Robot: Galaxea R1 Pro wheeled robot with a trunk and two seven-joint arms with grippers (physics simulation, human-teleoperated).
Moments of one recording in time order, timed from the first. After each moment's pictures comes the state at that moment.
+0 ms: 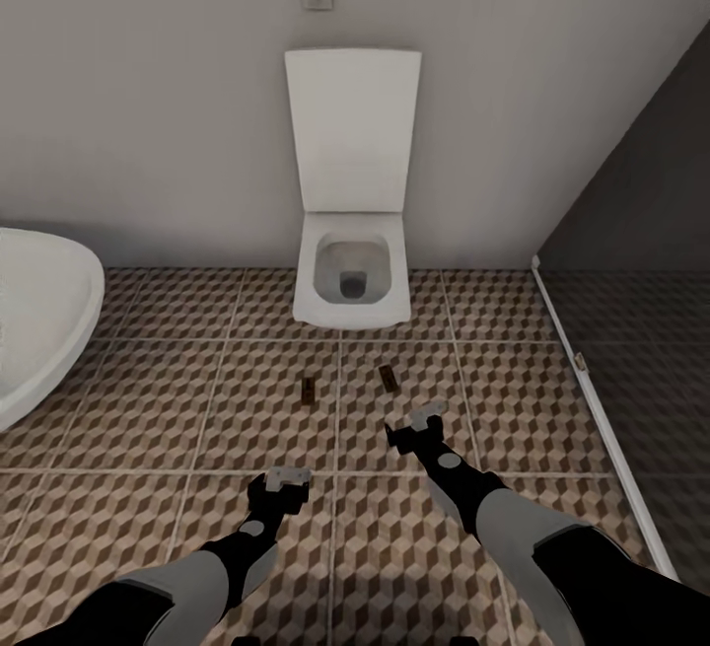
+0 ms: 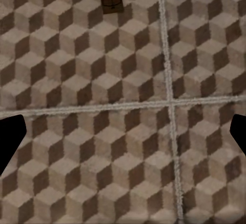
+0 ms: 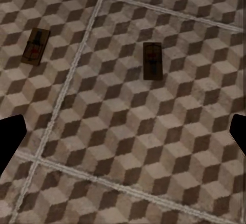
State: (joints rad) left arm -0.78 -0.14 -0.18 0.02 0.05 -0.37 0.16; right arm -0.92 0.13 0.30 -0.08 -0.01 -0.28 -0.03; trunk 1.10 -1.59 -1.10
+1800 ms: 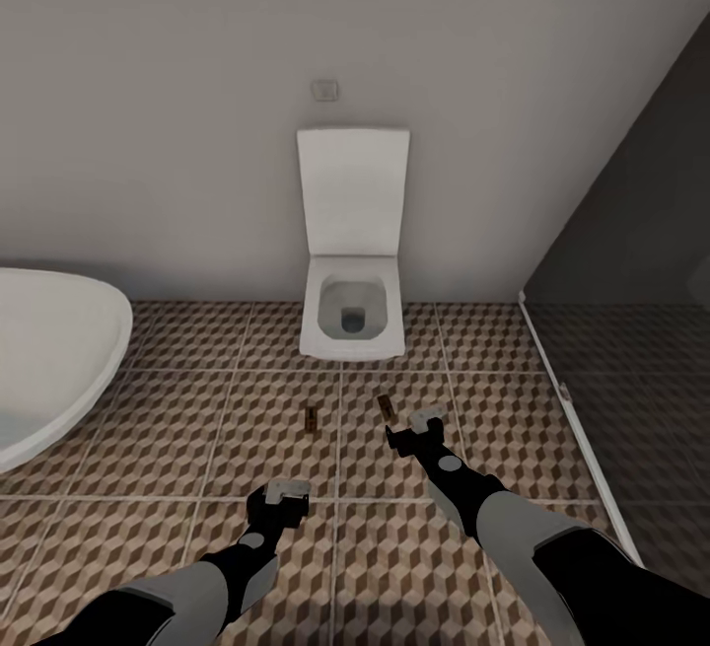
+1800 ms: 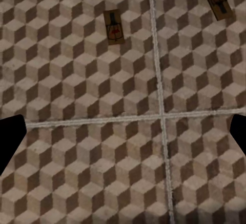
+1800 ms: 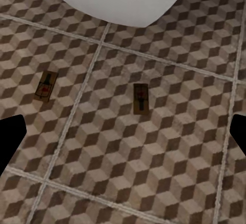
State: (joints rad) left arm -0.76 -0.15 -0.18 0.05 0.05 -0.36 0.16; right arm -0.92 0.13 0.30 -0.07 -0.01 -0.28 -0.03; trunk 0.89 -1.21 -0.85
